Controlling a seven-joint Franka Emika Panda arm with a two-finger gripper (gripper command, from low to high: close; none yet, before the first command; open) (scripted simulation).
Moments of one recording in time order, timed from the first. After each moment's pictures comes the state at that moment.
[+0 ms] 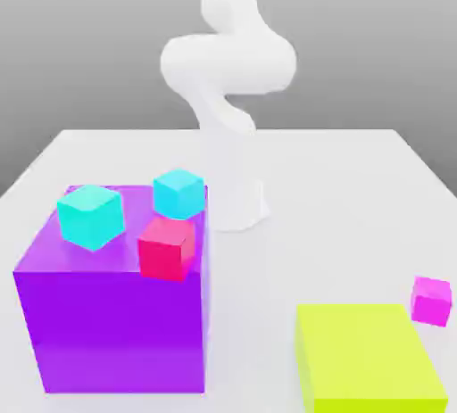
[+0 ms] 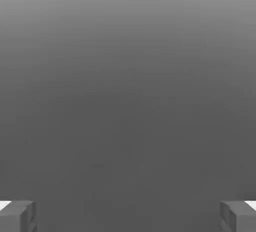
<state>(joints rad) 0.07 -0.71 0.00 -2.32 0.02 2.34 0.74</state>
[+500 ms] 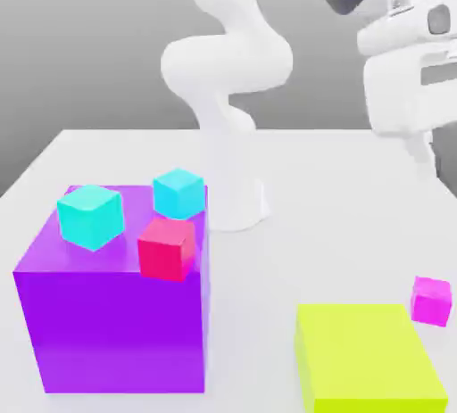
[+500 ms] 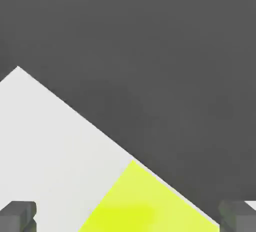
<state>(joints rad) 0.38 -0.16 0.15 -2.47 0.11 2.59 0.43</state>
